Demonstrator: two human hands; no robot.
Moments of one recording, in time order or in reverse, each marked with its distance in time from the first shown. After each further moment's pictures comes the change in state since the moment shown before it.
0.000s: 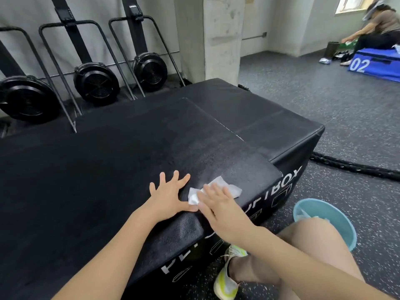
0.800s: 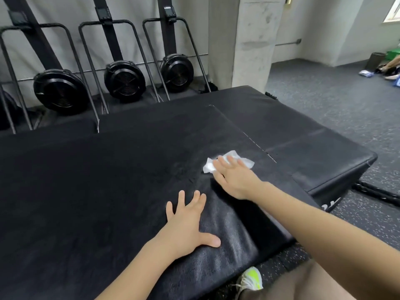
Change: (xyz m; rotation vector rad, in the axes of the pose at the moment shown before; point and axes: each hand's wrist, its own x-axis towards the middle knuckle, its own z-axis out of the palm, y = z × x) left_hand -0.002 0.004 0.000 -0.123 -0.035 -0.036; right_hand 0.169 0.080 -0.006 -0.304 -0.243 0.008
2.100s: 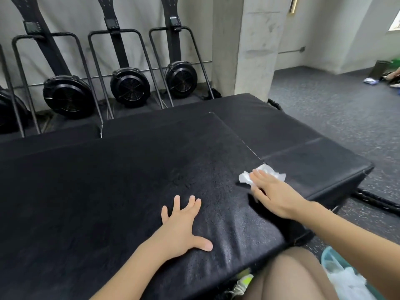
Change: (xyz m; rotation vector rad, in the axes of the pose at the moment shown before) left_hand 0.002 0.002 -0.007 -0.005 -0.022 -0.049; right_hand -0.079 0.076 -0.021 0.246 0.092 -0.053
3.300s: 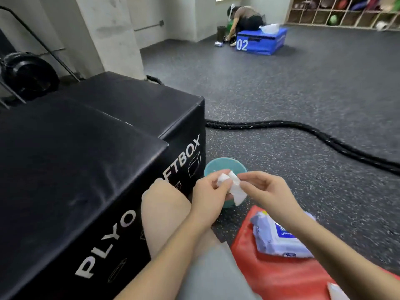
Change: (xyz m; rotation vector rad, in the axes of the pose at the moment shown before) left_hand -0.116 0.286 0.196 -1.040 -0.154 0.356; right_hand -0.408 -0.086 -0.031 0.921 0.703 0.785
